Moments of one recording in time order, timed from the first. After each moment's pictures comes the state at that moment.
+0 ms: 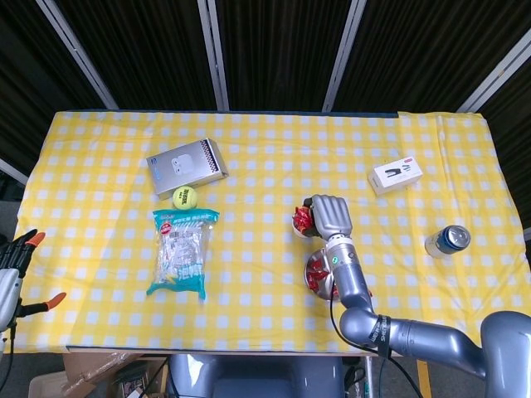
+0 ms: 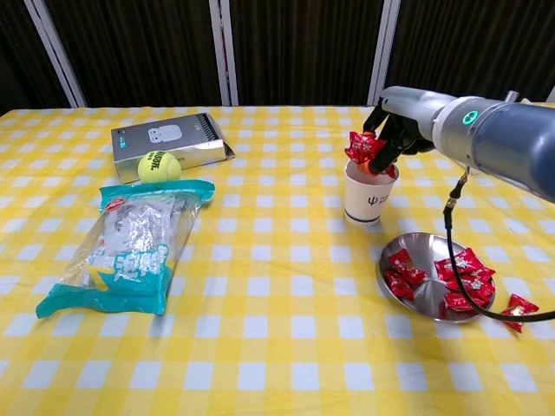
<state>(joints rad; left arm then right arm) -0.07 -1.09 -0.03 -1.69 1.46 1.45 -0.15 0.86 -1.64 0.41 -1.58 -0.52 1.11 -0.64</state>
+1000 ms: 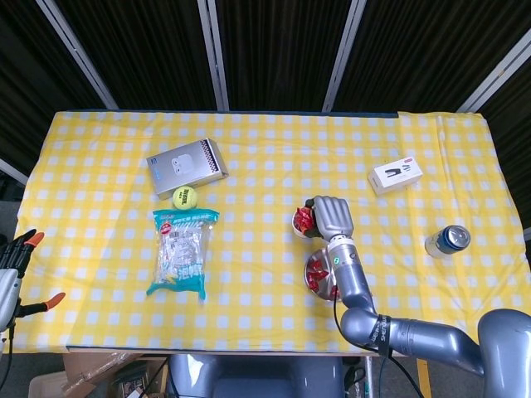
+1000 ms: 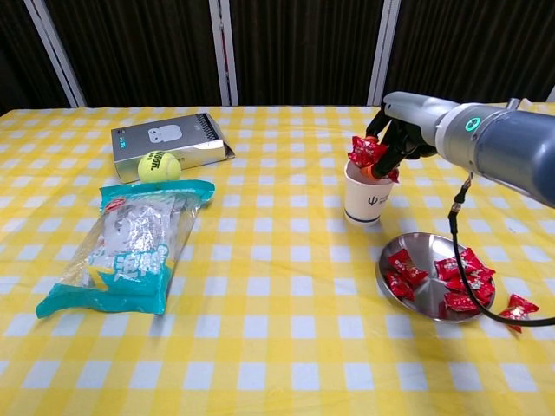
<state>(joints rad) -0.07 -1.09 -0.03 -1.68 1.46 1.45 -0.15 0.87 -1.64 0.37 -1.55 -0.52 1.11 -0.59</state>
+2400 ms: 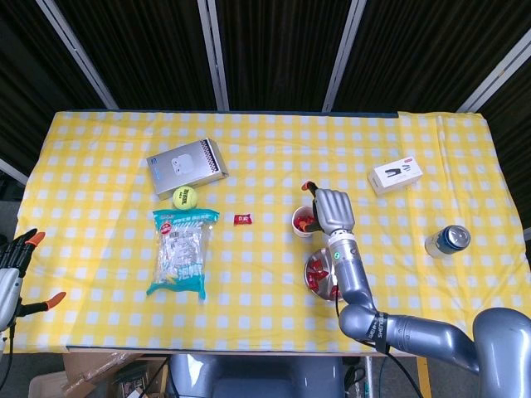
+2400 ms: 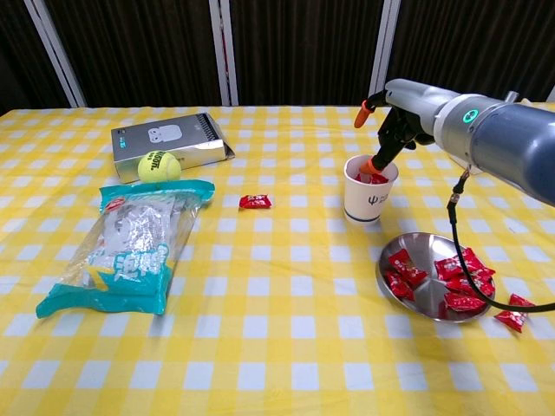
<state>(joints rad) -0.07 -1.09 -0.03 -1.69 1.46 1.45 -0.14 0.89 -1.66 0.38 -1.49 -0.57 1.12 -0.53</state>
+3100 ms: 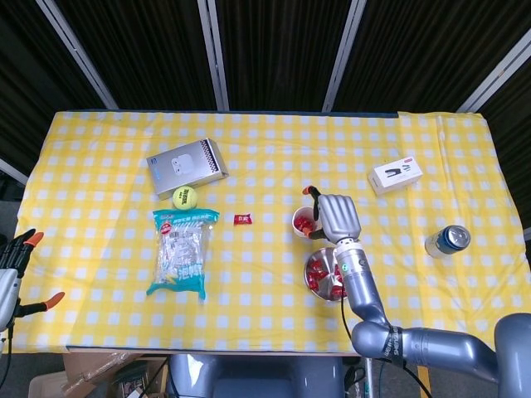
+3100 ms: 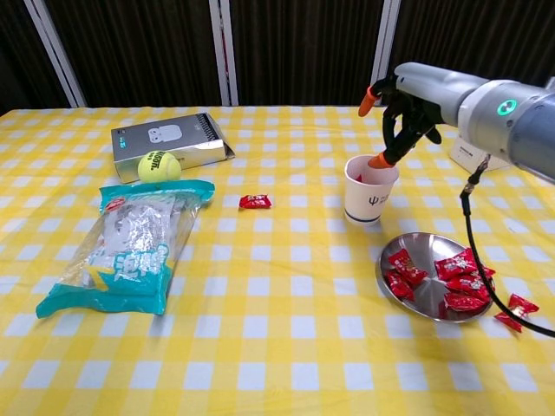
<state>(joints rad) -0.06 -1.09 -0.03 -1.68 1.47 1.46 -0.14 0.82 -1.55 0.32 -1.69 -0.69 1.21 -0.54</state>
